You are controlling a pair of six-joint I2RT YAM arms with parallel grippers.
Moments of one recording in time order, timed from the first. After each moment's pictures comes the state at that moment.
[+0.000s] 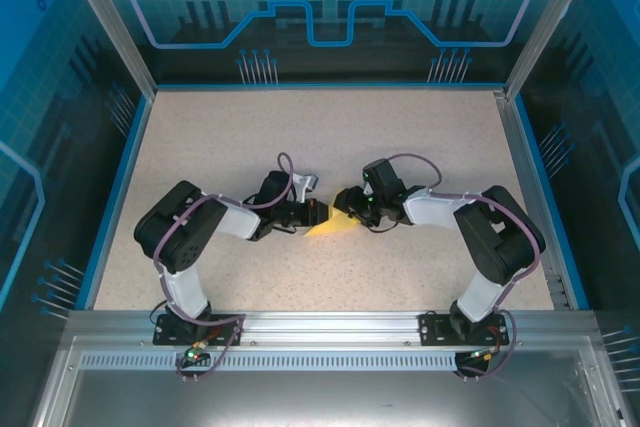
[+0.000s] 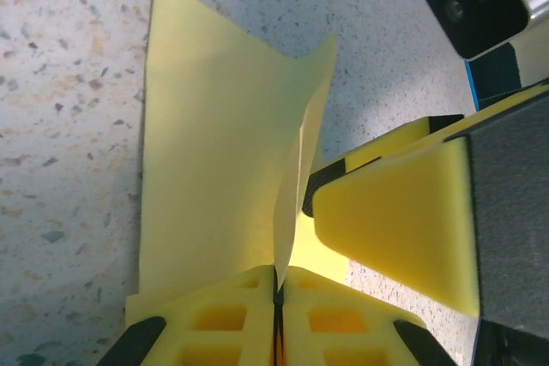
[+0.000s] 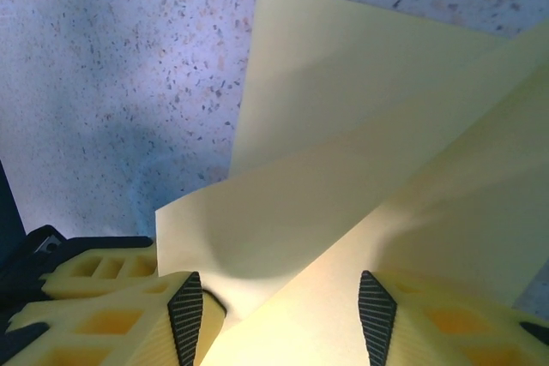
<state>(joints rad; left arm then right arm) -0.50 1.82 0.66 0.52 0.60 -0.67 0.55 1.71 0.81 -0.03 -0.35 1.00</state>
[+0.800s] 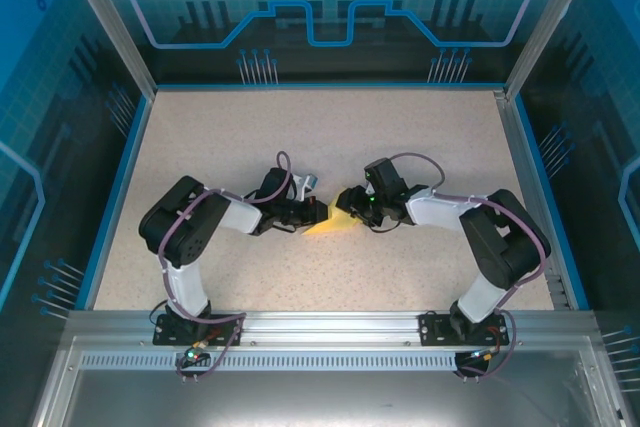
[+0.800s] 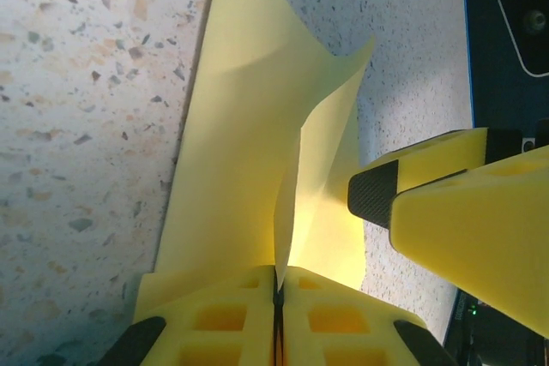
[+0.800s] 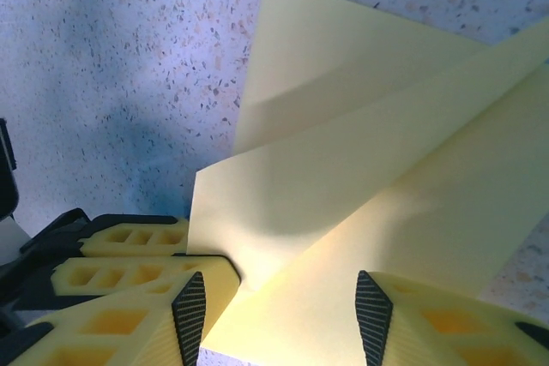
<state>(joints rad) -0.48 1.86 0.70 0.45 0.66 -0.74 0.55 1.67 0.81 -0.08 -0.32 1.01</state>
